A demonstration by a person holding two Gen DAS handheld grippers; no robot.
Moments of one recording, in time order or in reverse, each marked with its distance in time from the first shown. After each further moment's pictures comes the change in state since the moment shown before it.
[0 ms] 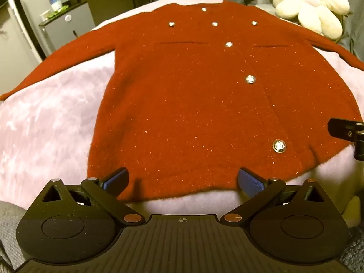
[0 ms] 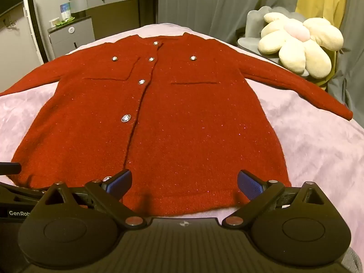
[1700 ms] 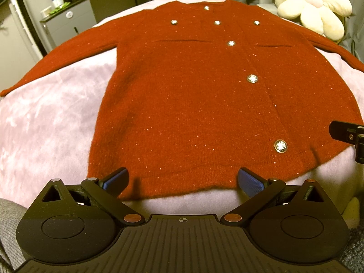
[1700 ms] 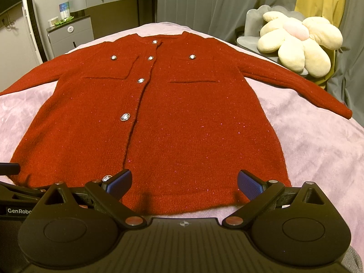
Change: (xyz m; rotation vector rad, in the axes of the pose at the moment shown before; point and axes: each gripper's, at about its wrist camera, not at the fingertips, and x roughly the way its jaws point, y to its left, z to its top) left arm 0.001 0.000 -0.002 -0.010 0.008 0.001; right arm 0.000 0.000 0.000 0.001 0.004 0.001
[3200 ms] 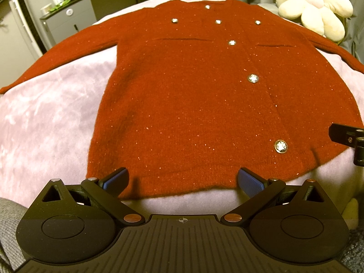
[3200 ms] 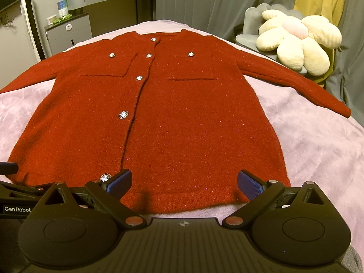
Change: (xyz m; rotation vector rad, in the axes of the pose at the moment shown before) left arm 0.001 -0.001 -0.003 -0.010 0.006 -0.006; right arm 0.003 -0.002 -0.002 -0.002 0.010 -0.008
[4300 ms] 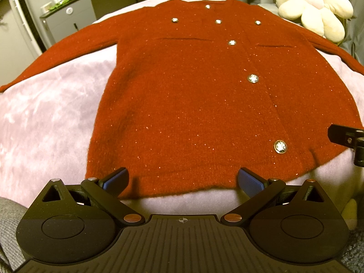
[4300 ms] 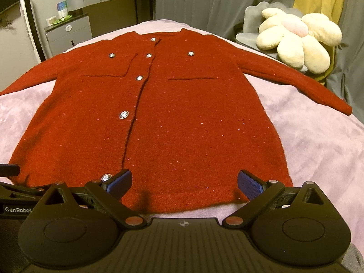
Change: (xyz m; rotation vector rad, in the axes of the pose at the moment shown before) left arm -0.001 0.000 0.000 -0.005 0.003 -0.004; right arm 0.000 0.001 0.001 0.012 0.005 0.013
